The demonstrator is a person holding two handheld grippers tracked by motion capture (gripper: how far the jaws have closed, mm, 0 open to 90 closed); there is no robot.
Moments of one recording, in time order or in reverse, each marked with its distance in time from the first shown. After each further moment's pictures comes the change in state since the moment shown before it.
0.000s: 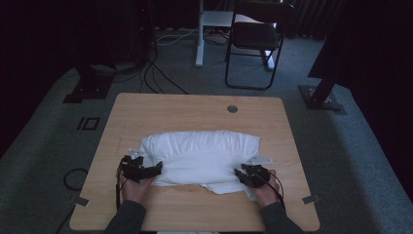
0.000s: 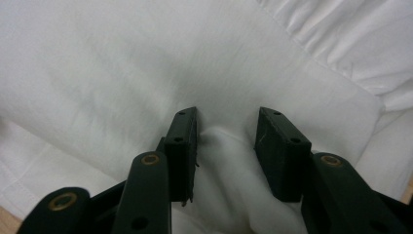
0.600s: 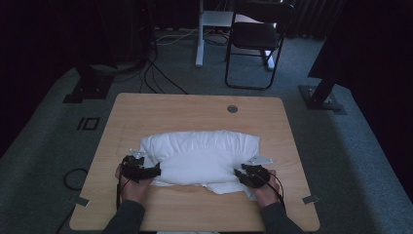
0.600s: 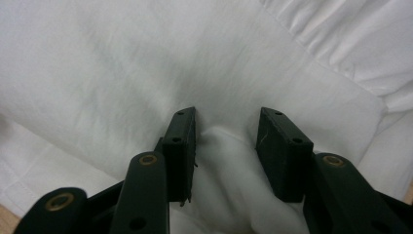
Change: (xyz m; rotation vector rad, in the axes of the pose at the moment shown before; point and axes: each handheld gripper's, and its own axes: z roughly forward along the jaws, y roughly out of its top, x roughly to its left) left arm -0.004 0.000 0.005 0.067 0.131 0.050; right arm 0.000 -0.001 0.000 -0.004 0.004 0.000
